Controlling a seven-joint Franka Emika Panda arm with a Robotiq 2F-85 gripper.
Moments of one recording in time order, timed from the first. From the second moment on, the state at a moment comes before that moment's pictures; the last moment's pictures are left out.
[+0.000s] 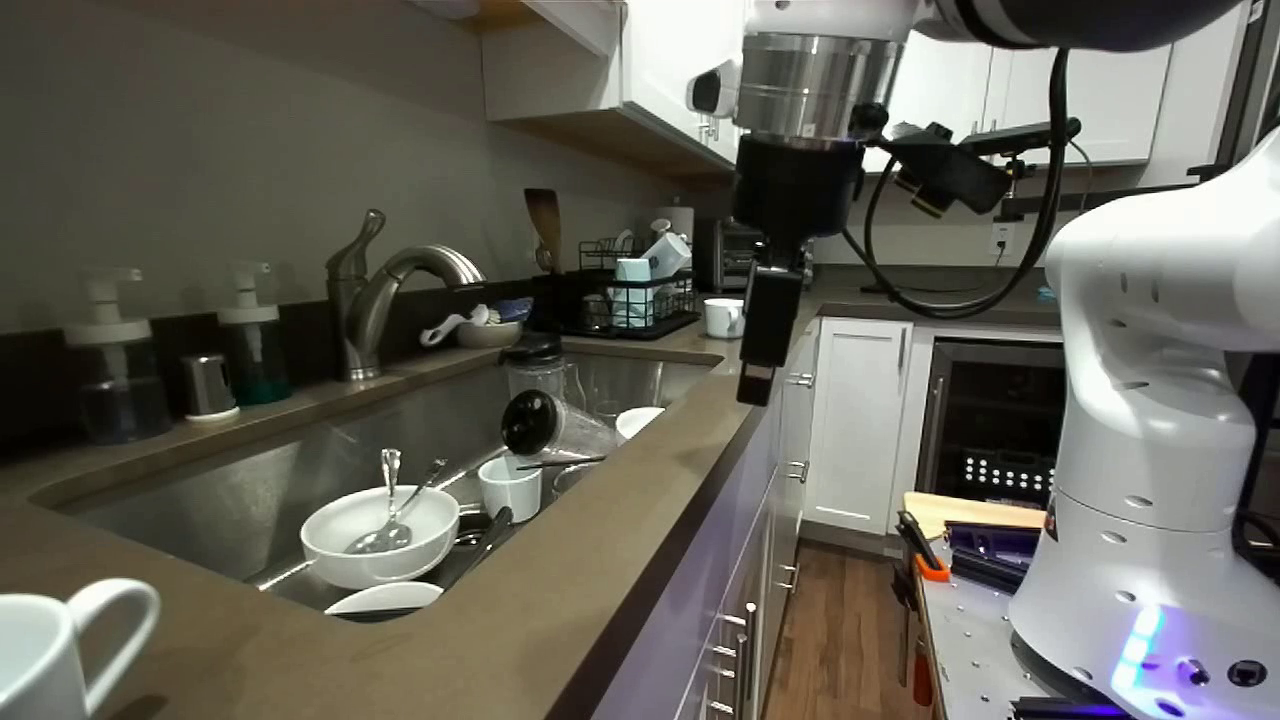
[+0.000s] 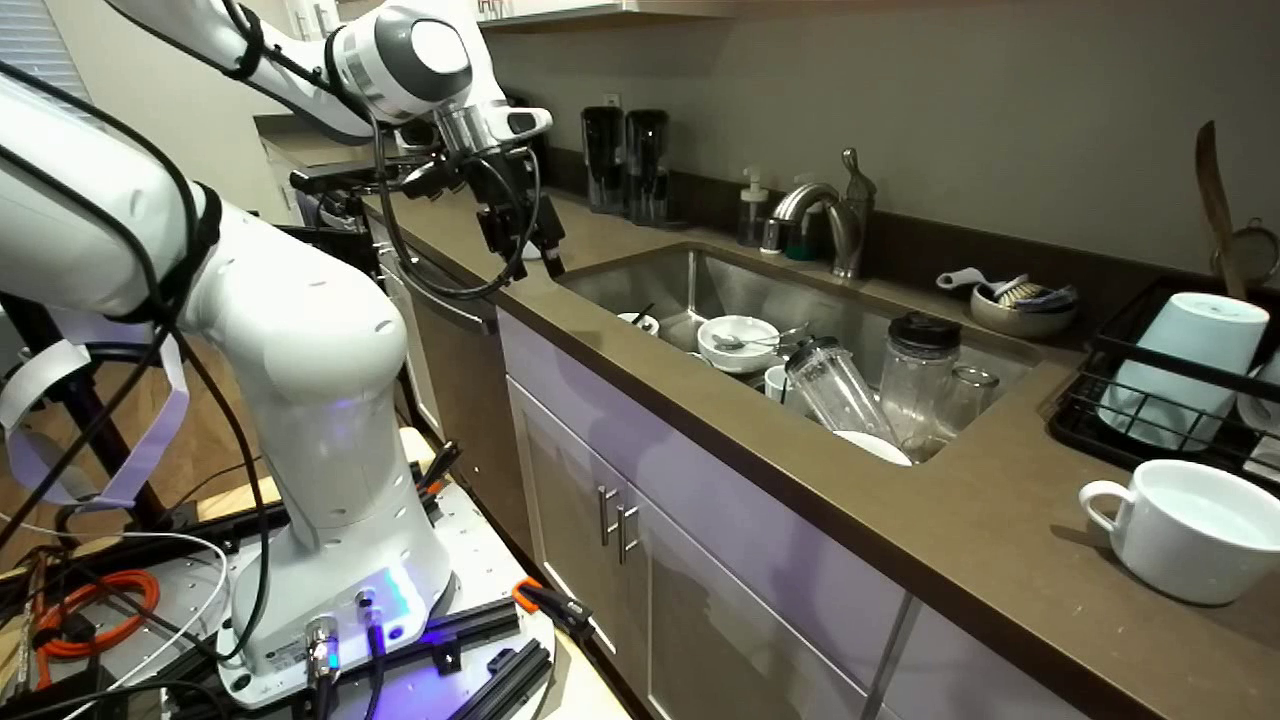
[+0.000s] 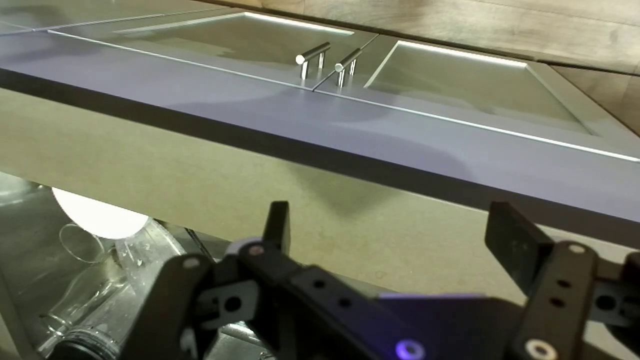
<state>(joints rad) 0.16 -0.79 0.45 -2.79 -0.02 2.09 0.38</state>
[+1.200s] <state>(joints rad) -0.10 -0.62 0.42 -2.65 -0.16 2.10 0.75</state>
